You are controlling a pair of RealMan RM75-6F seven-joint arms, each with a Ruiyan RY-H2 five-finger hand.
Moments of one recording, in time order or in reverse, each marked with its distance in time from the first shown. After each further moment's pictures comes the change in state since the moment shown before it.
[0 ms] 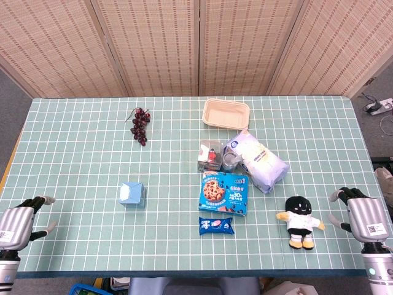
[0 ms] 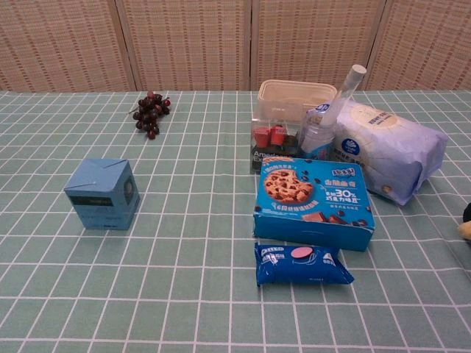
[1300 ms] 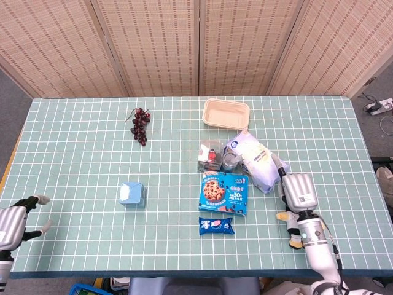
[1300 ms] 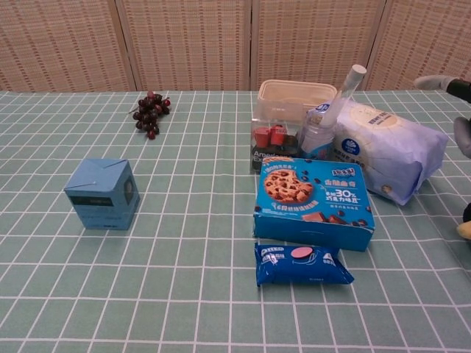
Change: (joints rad) left arm 0.003 0.045 -0.002 -0.012 -0.017 -0.017 -0.095; right arm 0.266 -0.272 0.133 -0.114 0.257 -0.225 -0.459
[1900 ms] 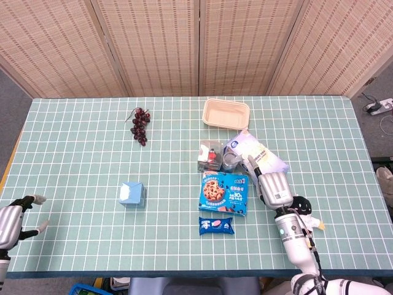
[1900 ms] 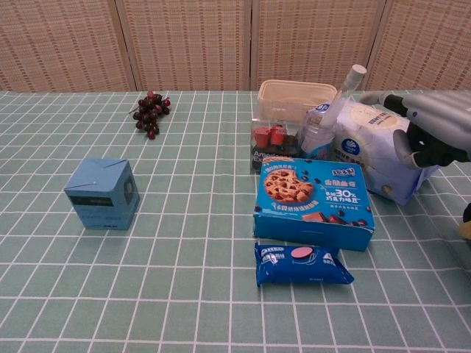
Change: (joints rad) left arm -0.001 0.013 -0.009 -0.007 -0.035 -0.019 -0.002; right arm 0.102 -0.100 0.004 0.006 0.091 -0.039 -0.095
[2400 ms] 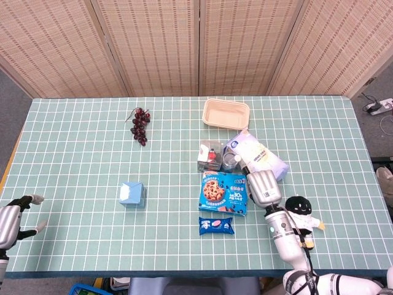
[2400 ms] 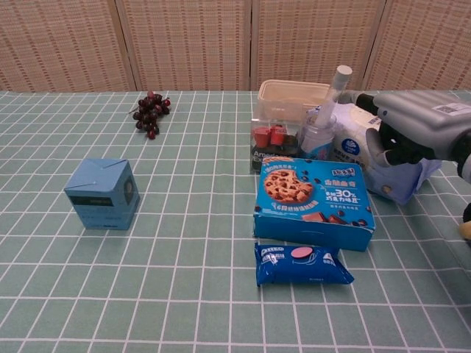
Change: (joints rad) left arm 0.002 0.007 -0.004 -0.007 -0.016 -0.002 0.008; right arm 0.063 -0.043 0.002 0.014 0.009 -0.012 -0.017
